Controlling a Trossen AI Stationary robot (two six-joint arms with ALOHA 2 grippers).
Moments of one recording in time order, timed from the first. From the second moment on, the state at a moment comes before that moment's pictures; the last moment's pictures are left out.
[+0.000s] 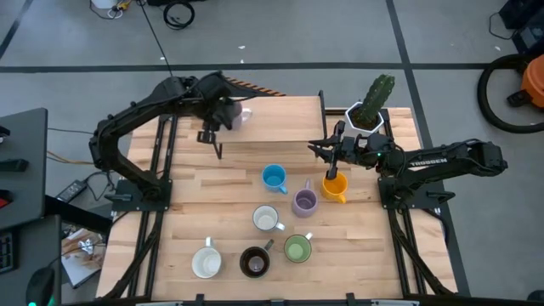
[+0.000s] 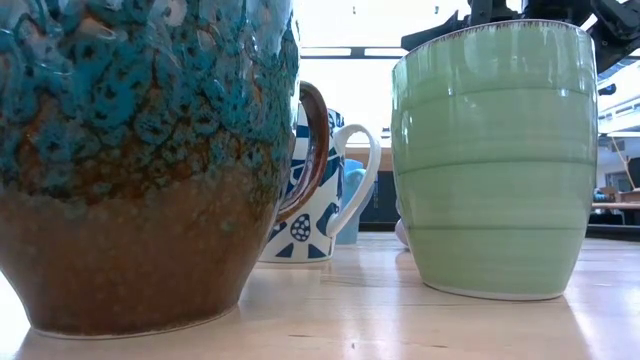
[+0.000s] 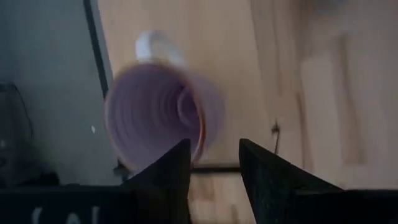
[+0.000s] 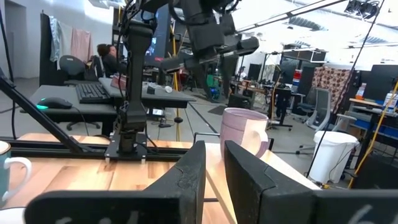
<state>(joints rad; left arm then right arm) 0.48 1.53 1.73 -1.32 -0.20 0.76 -0.19 1.01 0.38 0.81 0.01 -0.17</state>
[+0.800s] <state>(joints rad) 0.58 1.55 1.73 -1.33 -0.22 1.39 -0.19 1.01 0.38 0.81 0.01 -0.17</state>
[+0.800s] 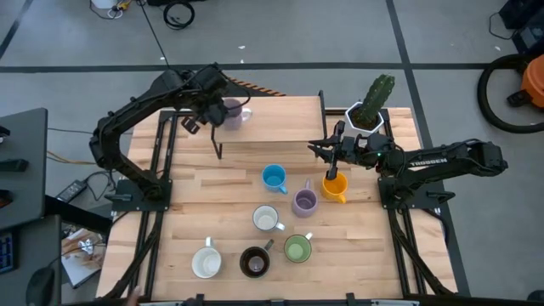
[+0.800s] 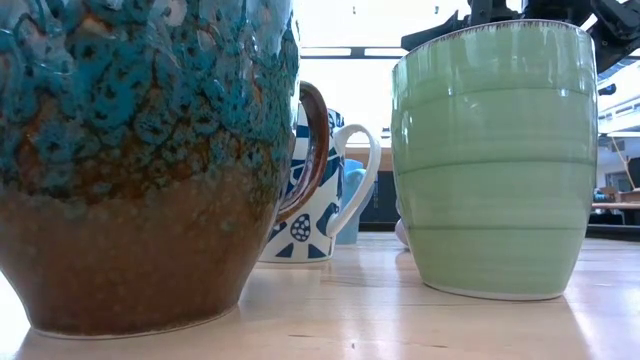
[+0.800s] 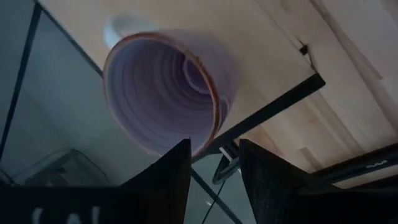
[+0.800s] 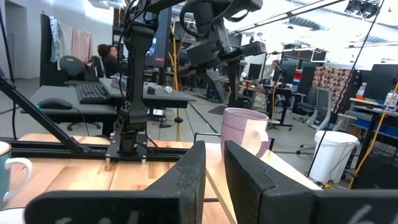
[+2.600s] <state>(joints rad) 0.51 1.62 1.74 -1.27 -0.29 0.85 -0.19 1.01 0.38 0.81 0.01 -0.16</state>
